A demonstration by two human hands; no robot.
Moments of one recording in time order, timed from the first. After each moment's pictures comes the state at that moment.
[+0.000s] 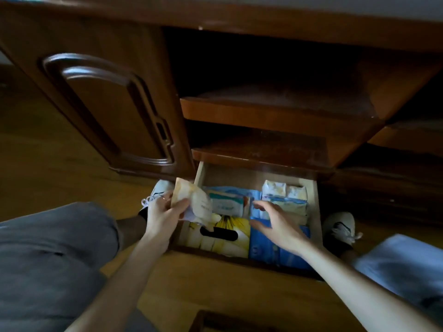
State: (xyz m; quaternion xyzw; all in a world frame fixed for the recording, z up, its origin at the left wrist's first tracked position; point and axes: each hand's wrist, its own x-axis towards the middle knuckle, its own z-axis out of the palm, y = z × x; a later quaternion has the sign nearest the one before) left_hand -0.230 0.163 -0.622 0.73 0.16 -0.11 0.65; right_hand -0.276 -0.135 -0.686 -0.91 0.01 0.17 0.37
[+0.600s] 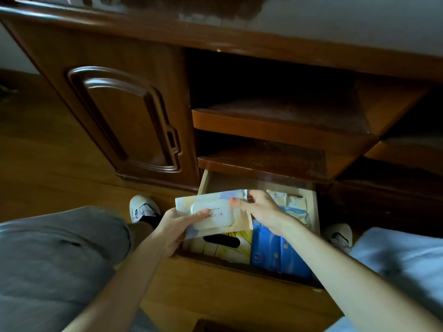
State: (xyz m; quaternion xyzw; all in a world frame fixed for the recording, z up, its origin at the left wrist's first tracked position) left_hand -0.231 0.173 -0.629 0.55 0.18 -0.32 0.75; right_hand -0.228 -0.080 -0.626 -0.77 0.08 0.22 0.59
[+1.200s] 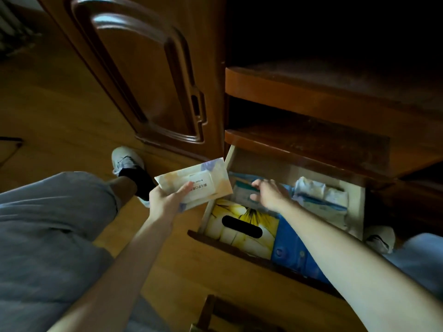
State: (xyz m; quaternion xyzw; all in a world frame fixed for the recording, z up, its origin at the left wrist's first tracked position) left_hand -0.208 0.211 -0.681 0.64 0.31 -0.05 0.70; right_hand -0.143 -0.065 -0.771 -0.95 -0.02 0.28 0.16
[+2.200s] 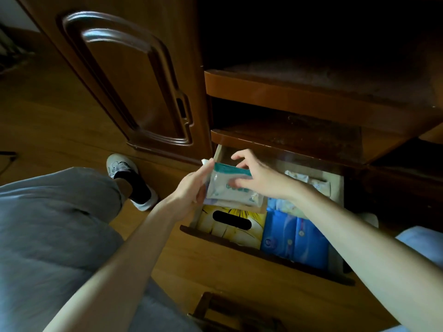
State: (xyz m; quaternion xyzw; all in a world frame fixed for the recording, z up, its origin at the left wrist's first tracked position) left_hand -0.195 0.153 -0.643 0.65 0.12 -0.31 0.68; right_hand -0.173 -0.069 -0.636 -0.86 -0.14 0.27 0.42
